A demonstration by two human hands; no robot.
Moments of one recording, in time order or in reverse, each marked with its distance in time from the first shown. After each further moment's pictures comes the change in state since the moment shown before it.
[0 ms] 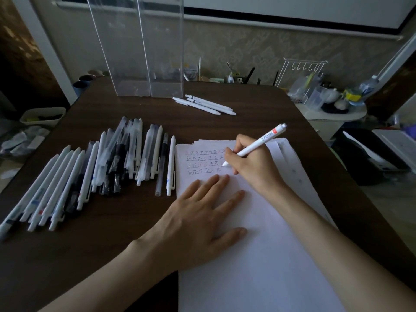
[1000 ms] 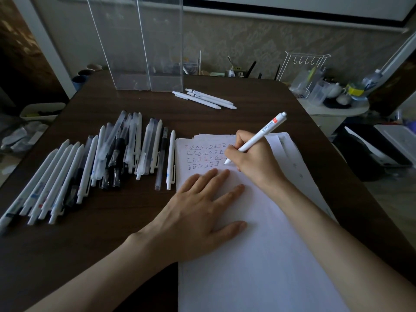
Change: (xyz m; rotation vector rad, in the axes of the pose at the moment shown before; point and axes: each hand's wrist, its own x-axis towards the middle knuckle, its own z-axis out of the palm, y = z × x) left_hand 0.001 -0.001 -0.003 -0.055 -0.025 -0.017; right_hand -0.001 -0.003 -0.001 0.002 -0.007 0.025
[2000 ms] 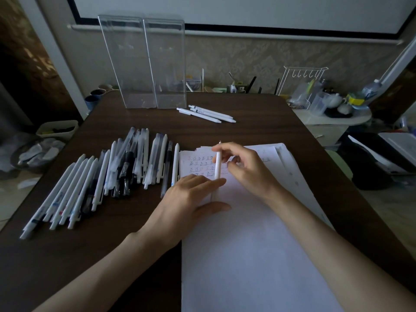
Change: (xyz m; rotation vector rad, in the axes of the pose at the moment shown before) left_hand 0.002 -0.016 -0.010 -0.379 0.310 -0.052; right_hand -0.006 -0.003 -0.006 0.024 -0.251 -0.111
